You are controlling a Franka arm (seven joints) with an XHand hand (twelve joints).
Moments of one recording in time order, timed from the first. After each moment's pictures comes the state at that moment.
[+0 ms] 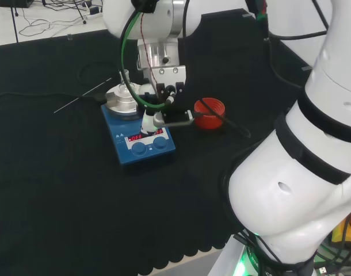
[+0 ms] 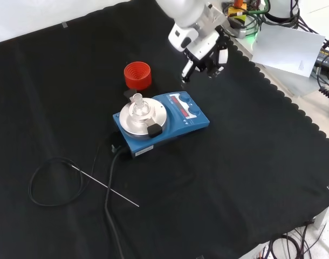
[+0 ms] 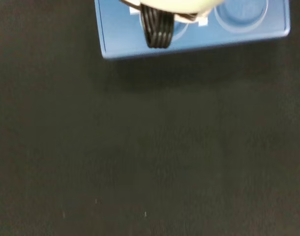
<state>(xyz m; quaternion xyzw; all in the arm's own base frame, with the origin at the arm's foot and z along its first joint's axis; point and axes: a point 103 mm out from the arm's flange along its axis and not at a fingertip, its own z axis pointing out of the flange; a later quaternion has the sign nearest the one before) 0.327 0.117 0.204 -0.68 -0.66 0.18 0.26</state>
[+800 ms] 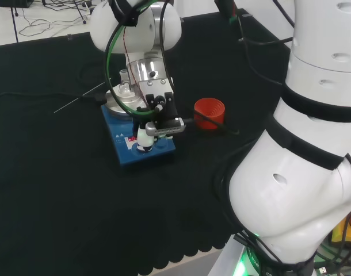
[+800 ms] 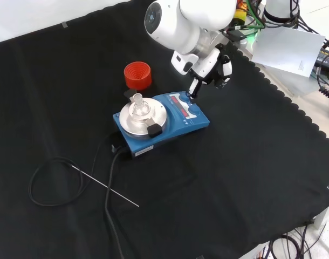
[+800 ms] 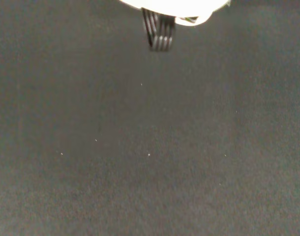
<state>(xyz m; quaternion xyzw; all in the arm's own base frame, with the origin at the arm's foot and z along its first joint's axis) 0.323 0.131 0.175 -0.65 -0.64 0.26 0.31</state>
